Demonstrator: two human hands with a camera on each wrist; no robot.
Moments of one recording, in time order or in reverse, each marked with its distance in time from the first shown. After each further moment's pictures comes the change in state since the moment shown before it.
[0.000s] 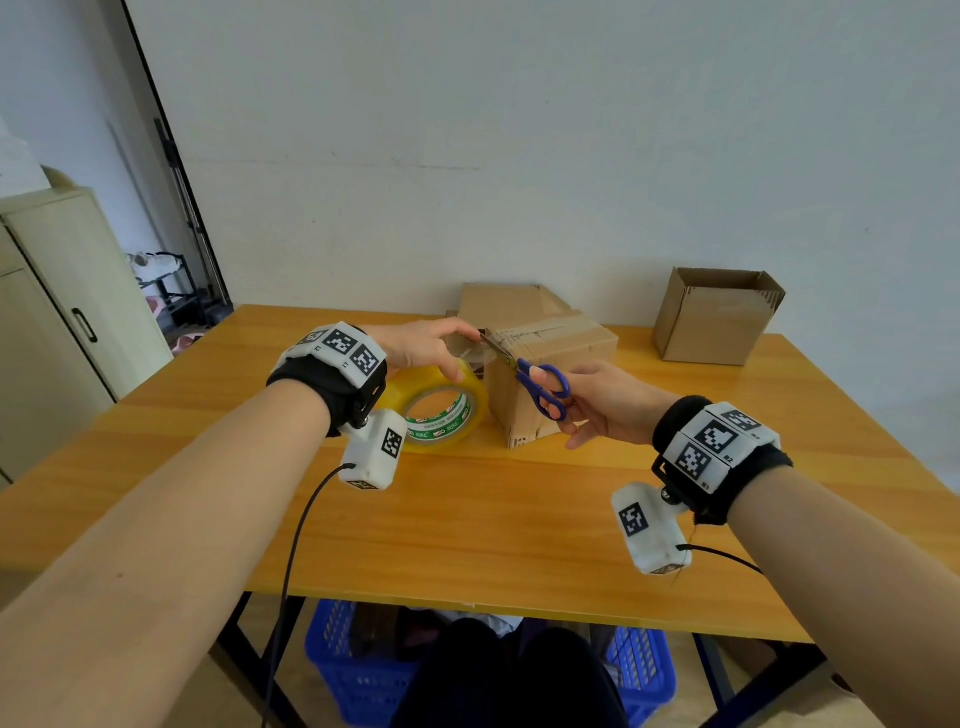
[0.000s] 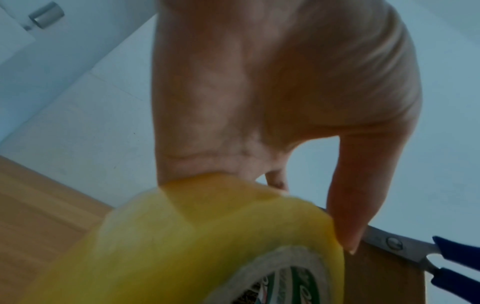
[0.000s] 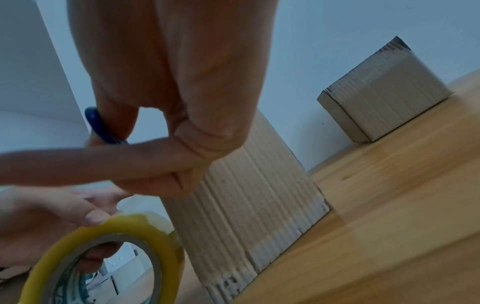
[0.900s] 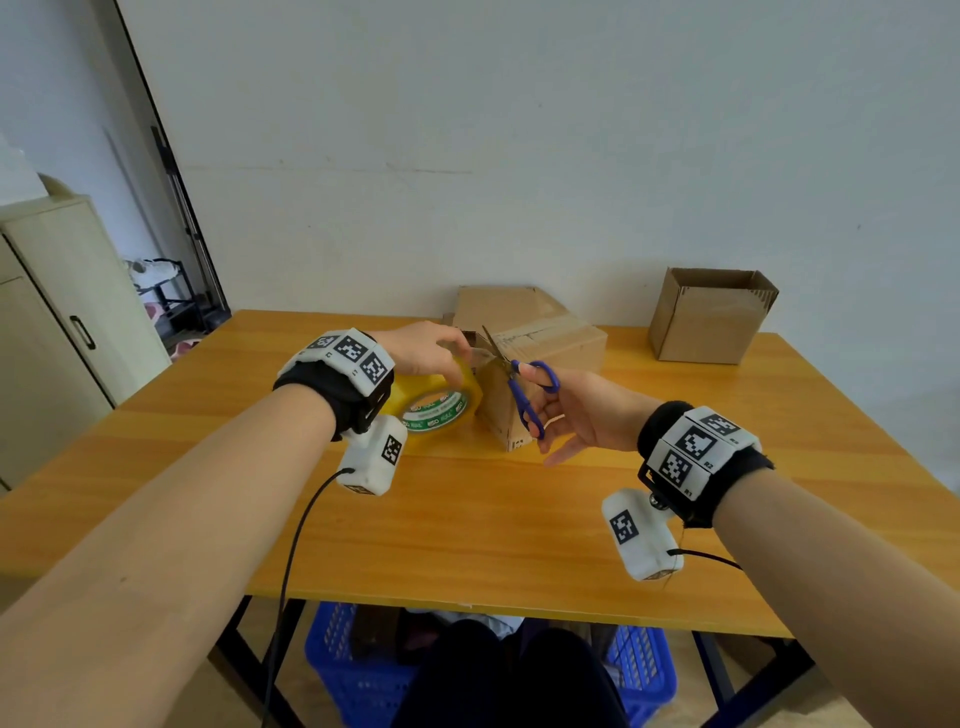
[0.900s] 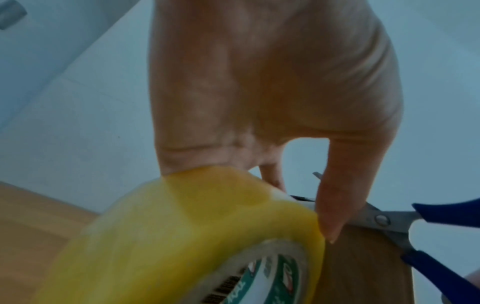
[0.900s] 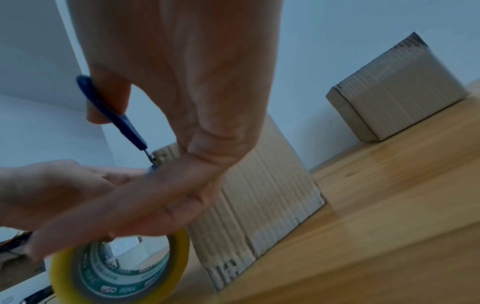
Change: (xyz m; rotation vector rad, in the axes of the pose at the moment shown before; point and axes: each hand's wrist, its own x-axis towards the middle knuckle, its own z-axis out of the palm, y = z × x) left_hand 0.003 0.003 0.001 0.248 0.047 -0.004; right_hand -0.002 -0.002 0.012 -0.014 -0.042 0.104
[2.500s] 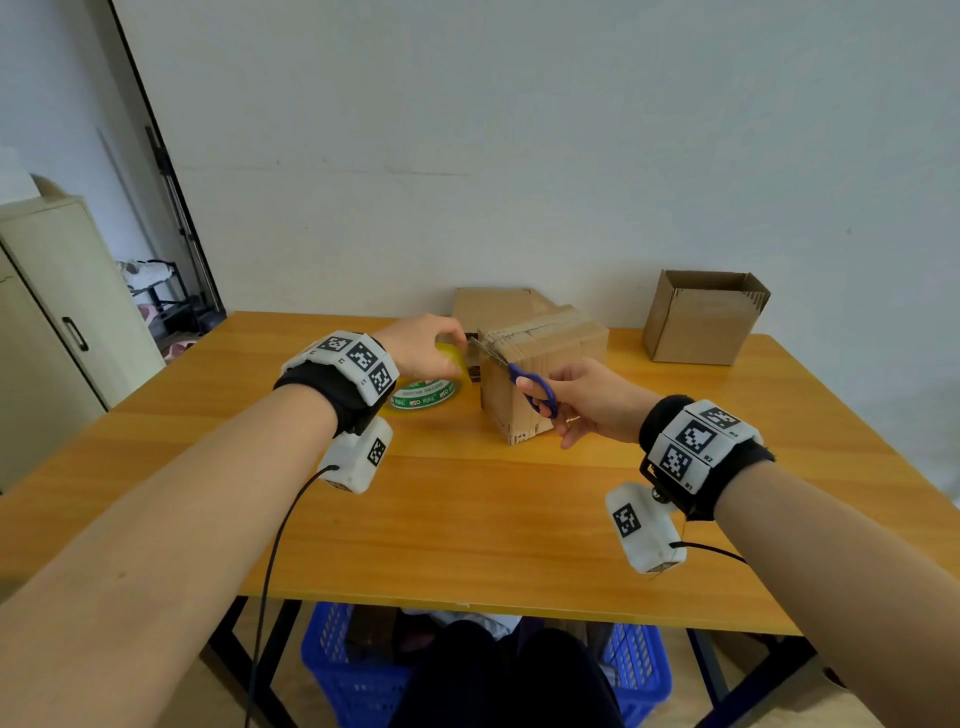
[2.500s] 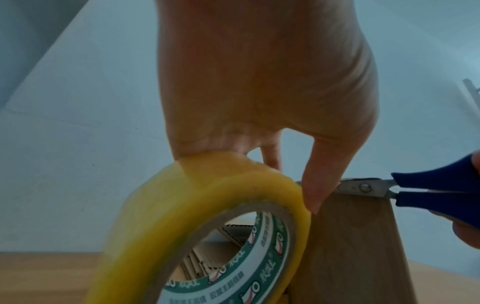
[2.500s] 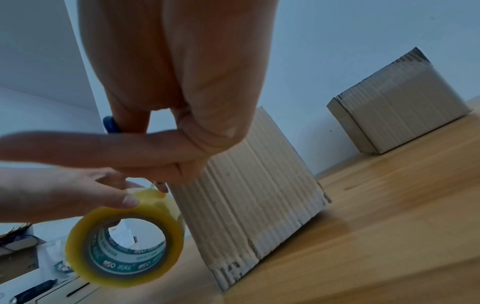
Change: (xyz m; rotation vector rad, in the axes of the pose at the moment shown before) left_hand 0.006 -0.006 0.002 0.163 0.167 0.082; right_hand 0.001 0.001 -0.008 -0.092 0.094 -0.141
